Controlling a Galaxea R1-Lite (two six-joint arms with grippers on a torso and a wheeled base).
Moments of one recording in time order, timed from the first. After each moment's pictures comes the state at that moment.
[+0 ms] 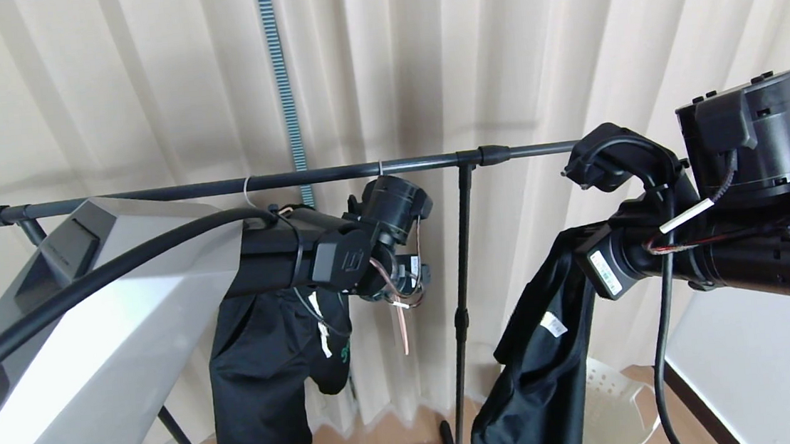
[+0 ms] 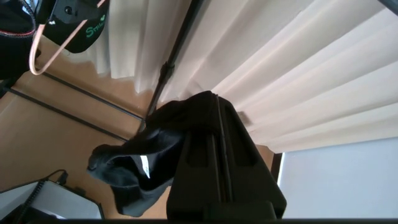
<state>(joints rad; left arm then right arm) -0.65 2.30 -1.79 0.32 0.39 -0.37 0.59 1.56 -1.04 0.02 -0.33 -0.18</state>
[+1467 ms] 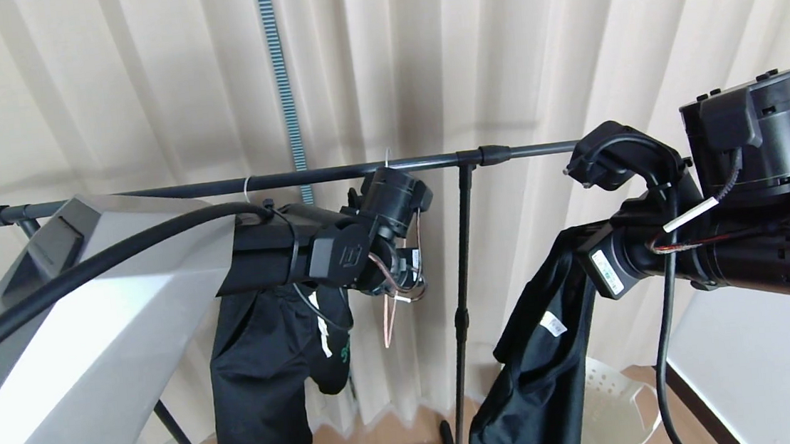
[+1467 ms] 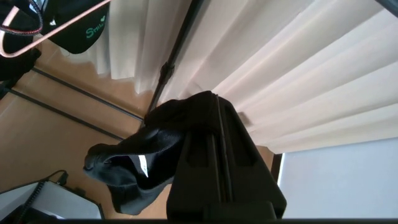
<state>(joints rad) -0.66 2.28 -1.80 0.31 0.38 -0.37 0.59 1.56 -1.04 0.02 -0.33 -0.18</state>
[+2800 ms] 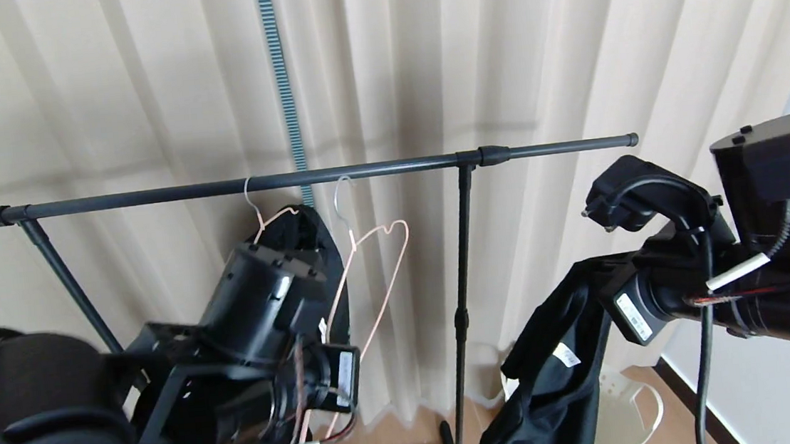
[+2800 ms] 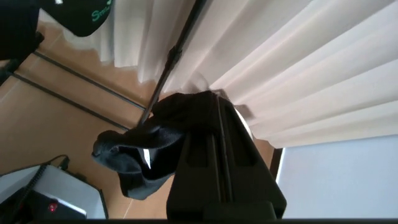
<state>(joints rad) -0.79 1.63 -0.86 -0.01 0.35 -0.36 0.66 1.47 -0.91 0.02 -0.37 -0.17</state>
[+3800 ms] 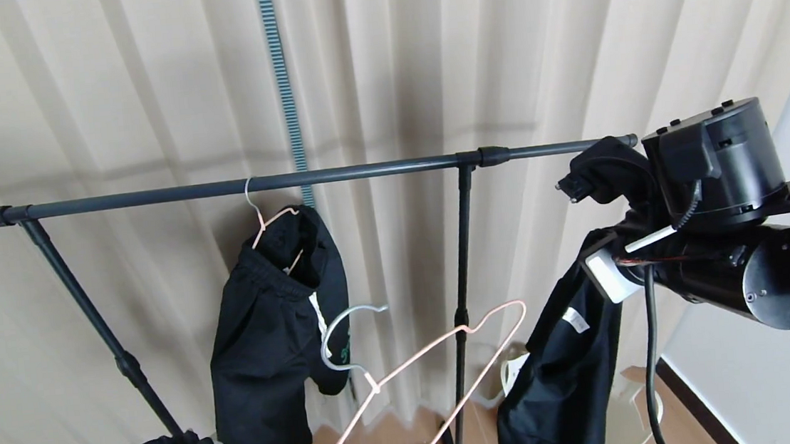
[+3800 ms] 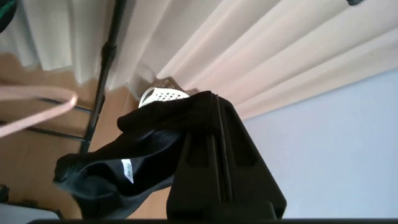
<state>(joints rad) -0.91 1.30 -0.15 -0.60 0.02 -0.09 0.63 1.60 -1.02 0.02 -0.67 -0.14</state>
